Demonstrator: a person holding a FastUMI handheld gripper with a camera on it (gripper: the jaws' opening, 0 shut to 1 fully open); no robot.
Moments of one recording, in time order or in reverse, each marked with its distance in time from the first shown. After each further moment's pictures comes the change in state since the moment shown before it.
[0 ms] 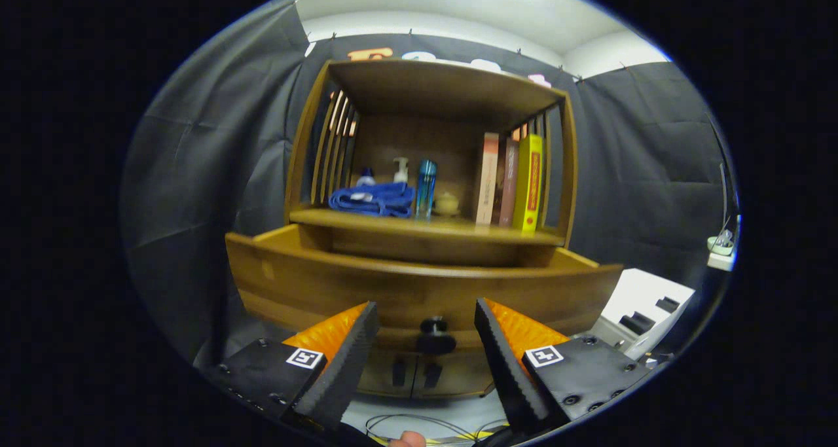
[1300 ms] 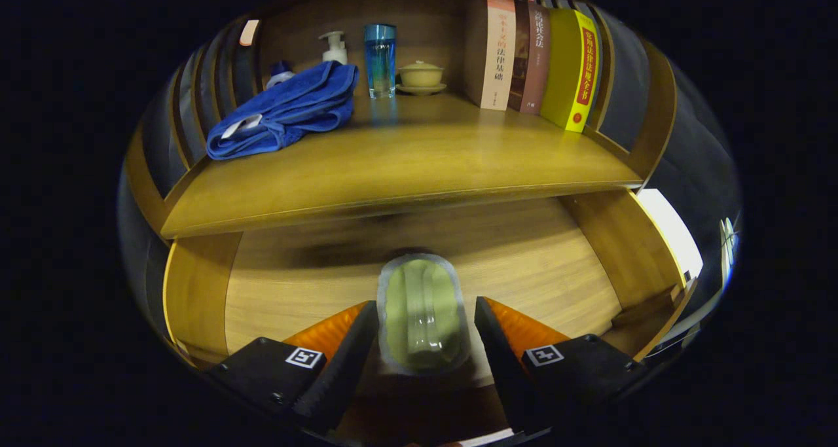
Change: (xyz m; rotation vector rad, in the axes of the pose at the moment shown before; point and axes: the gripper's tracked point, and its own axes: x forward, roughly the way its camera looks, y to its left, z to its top) arm 0.205 -0.021 -0.131 0.118 0.786 -0.079
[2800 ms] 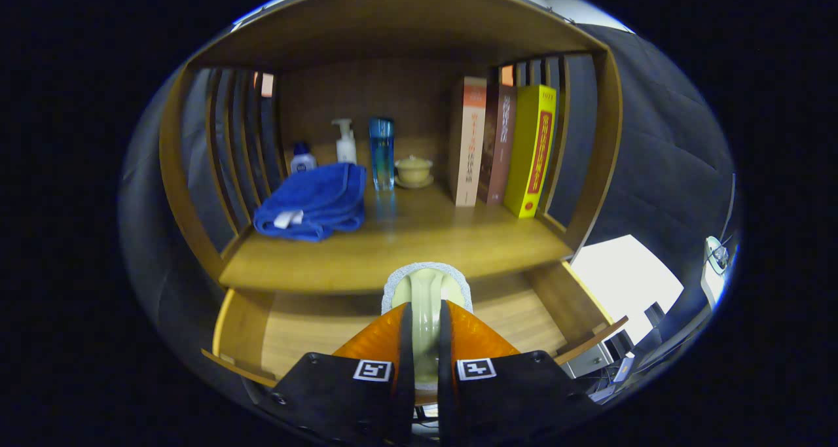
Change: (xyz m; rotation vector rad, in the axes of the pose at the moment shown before) arm -0.136 -0.021 0.126 0.010 -0.352 -0.007
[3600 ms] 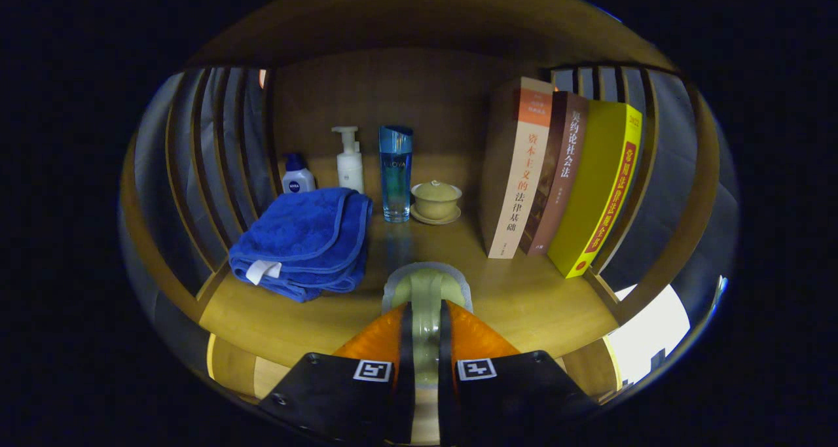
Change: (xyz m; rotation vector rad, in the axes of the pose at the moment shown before) arm 0.140 0.022 0.029 -0.081 0.047 0.100
